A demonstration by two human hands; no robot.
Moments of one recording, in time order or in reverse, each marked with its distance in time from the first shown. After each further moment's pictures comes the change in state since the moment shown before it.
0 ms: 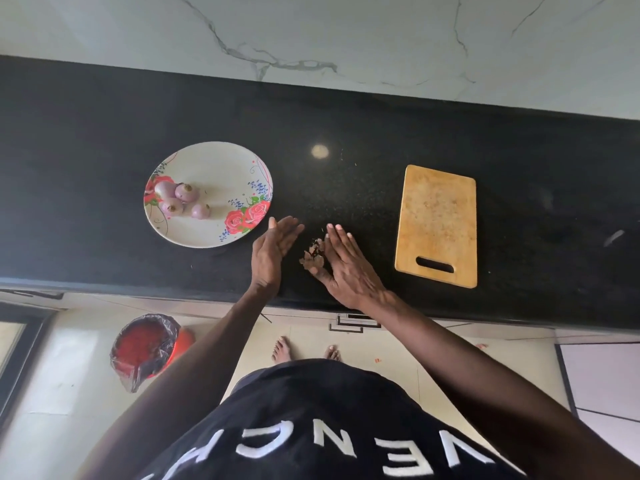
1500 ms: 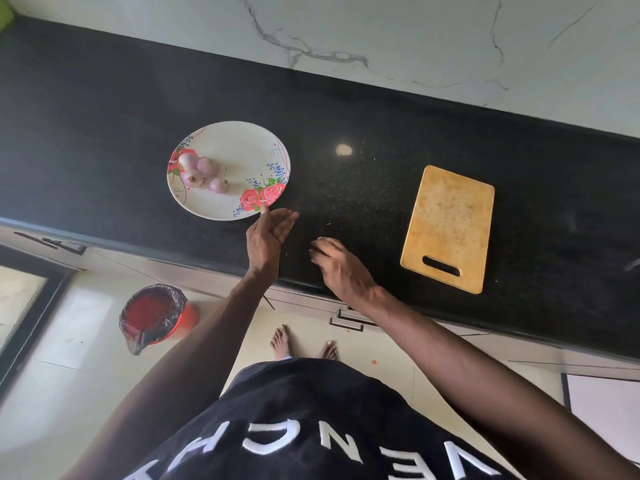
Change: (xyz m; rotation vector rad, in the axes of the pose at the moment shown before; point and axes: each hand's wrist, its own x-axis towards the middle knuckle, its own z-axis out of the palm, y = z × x) left_hand -0.010 -0.004 -0.007 -0.207 0.270 0.025; right_hand -0.002 -0.017 0.009 0.097 0.152 -0.304
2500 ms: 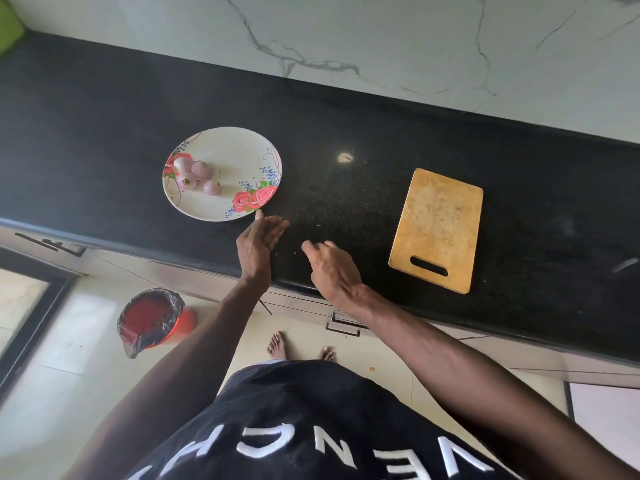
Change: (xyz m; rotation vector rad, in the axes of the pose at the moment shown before) left_hand -0.023 -0.001 0.004 0.039 0.059 0.042; right_hand 0.003 -0.031 -0.036 -0.129 -0.107 0.215
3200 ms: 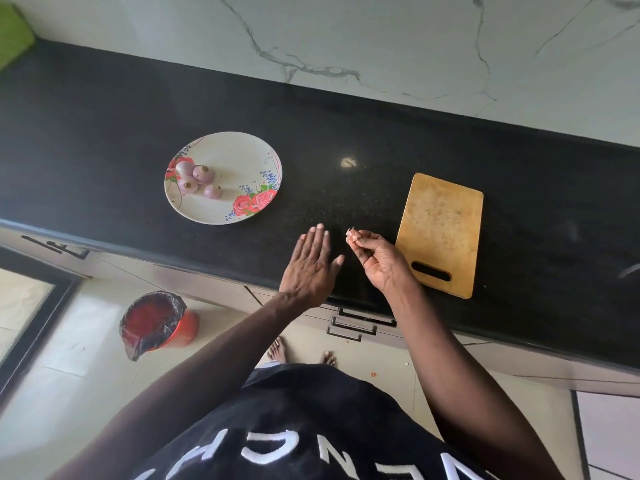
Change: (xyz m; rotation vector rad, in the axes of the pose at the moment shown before) left_hand -0.034 -0.044 0.038 1.663 -0.580 0.451; right_hand 0.005 0.079 -0.016 2.128 0.281 0.927
